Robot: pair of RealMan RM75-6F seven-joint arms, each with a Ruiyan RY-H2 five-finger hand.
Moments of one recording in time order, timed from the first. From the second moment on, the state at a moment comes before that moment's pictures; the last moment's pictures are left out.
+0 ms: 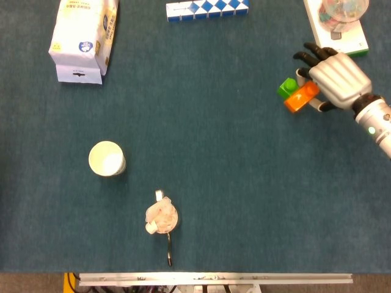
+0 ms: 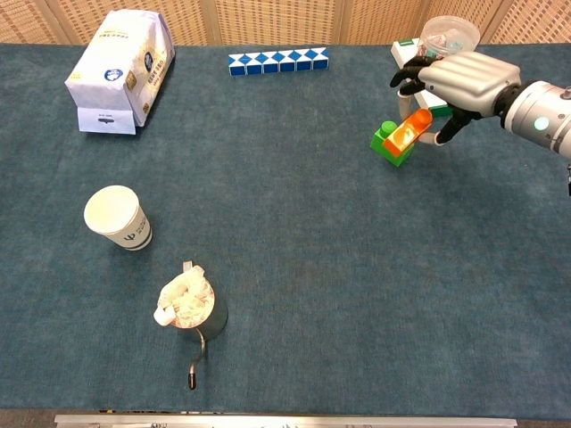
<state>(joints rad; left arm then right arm) -0.17 -1.12 -0.04 -1.47 1.36 1.25 -0.16 0.75 -1.37 0.10 -1.29 -1.40 0.80 -0.09</state>
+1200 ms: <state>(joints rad) -0.17 -1.12 -0.05 -1.46 1.34 1.23 -0.17 0.78 -1.43 0.07 -1.21 -1.39 0.76 -0.04</state>
